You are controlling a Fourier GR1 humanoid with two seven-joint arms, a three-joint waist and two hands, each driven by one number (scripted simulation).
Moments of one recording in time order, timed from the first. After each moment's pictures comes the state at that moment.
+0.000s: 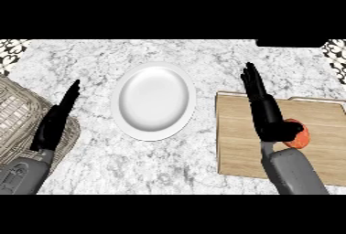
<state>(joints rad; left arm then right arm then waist) -0.22 0.52 -0.27 -1.29 0.11 0.24 -0.05 -0.31 -0.21 0.23 -1.37 -0.19 -0.23 -0.24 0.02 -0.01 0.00</state>
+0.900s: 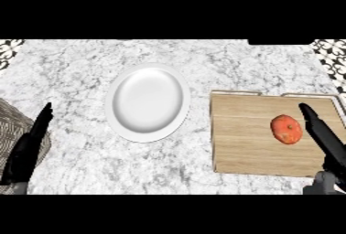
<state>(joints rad) 0.02 0.57 -0.18 -1.40 0.12 0.27 -0.15 -0.02 -0.04 -0.16 -1.81 -0.21 -0.89 -0.36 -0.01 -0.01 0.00</state>
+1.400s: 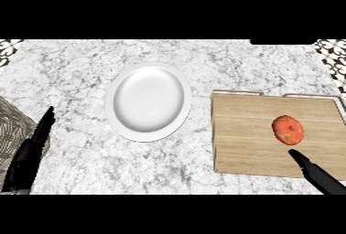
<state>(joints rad) 0.07 0.55 -0.19 -1.46 0.10 0.29 -0.15 0.31 -0.26 0.06 -2.02 0.00 -0.87 0.05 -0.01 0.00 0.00</state>
